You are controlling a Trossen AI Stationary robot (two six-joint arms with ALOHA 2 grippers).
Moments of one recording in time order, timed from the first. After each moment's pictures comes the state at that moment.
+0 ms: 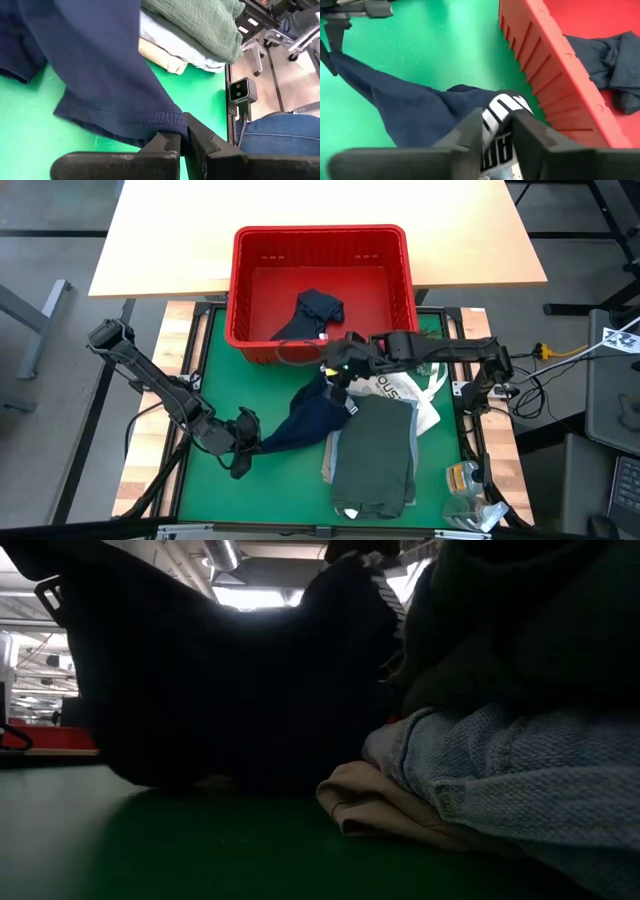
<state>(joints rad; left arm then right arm) -0.66 1.19 0.69 -0.19 -0.35 -0.89 0.07 1.81 1.95 -1.06 0.22 0.31</state>
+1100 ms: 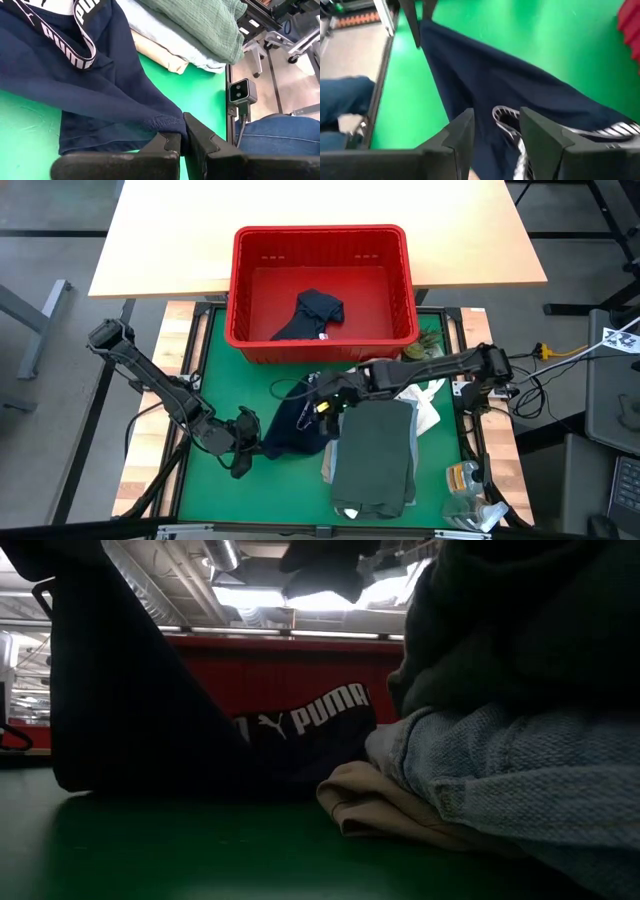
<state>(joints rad) -0.66 1.19 0.69 -0.19 -0.35 -0.91 0.14 1.82 1.60 -0.56 -0.08 0.23</state>
